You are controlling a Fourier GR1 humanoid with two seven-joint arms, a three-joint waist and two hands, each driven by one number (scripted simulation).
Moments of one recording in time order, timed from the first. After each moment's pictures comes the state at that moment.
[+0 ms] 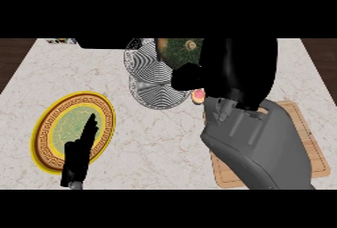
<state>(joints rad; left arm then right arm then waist) 0.07 0.09 -0.08 -1.40 -0.08 0.18 0.04 -0.98 -0.01 0.27 -1.69 1.09 0.20 1.17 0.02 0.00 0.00</state>
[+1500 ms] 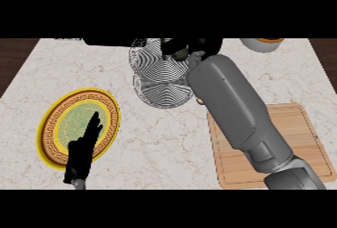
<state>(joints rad) 0.05 0.08 -0.07 -1.38 -0.08 0.16 0.01 -1.16 0.00 0.12 -0.80 0.68 -0.51 0.87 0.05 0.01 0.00</state>
